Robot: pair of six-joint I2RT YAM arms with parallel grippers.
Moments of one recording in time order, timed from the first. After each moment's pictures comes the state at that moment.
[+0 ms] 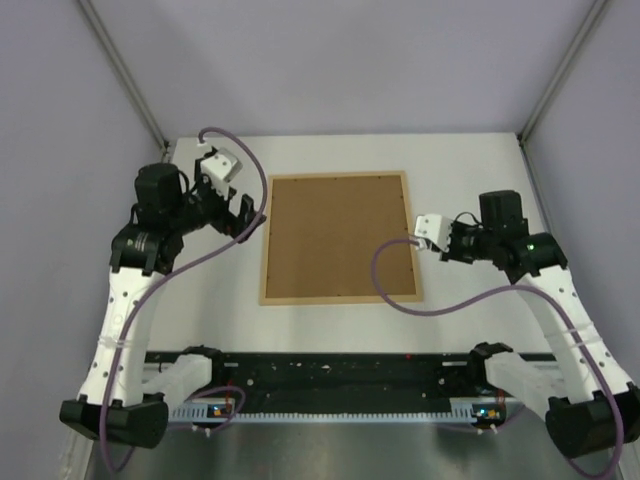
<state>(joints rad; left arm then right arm) -0.10 0.99 1.24 -0.71 0.54 0.30 0.19 1.00 1.03 -0.91 -0.41 -1.16</state>
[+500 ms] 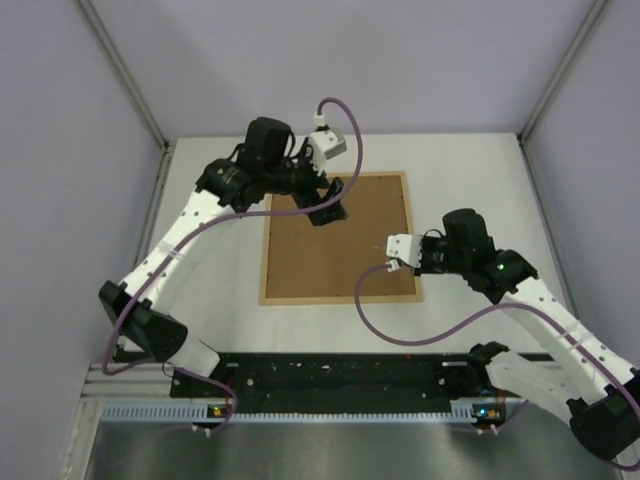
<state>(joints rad) -0.56 1.50 1.71 -0.79 0.55 0.23 0.50 0.94 0.89 -0.66 -0.28 -1.01</state>
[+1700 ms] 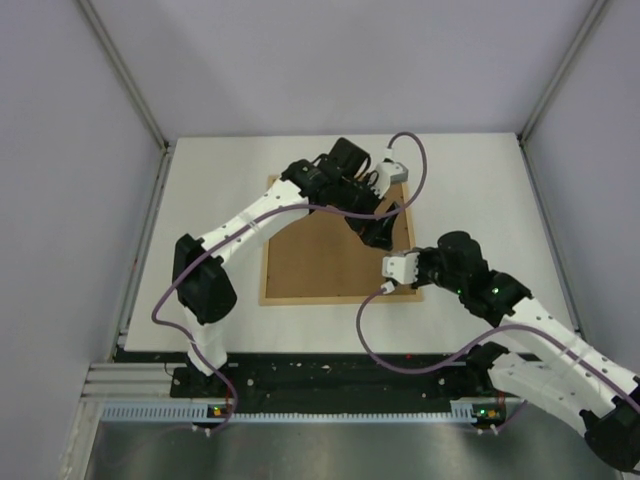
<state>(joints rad) -0.77 1.89 1.88 -0.84 0.56 0.07 0.62 0.80 0.65 -0.43 -0.05 -1.12</state>
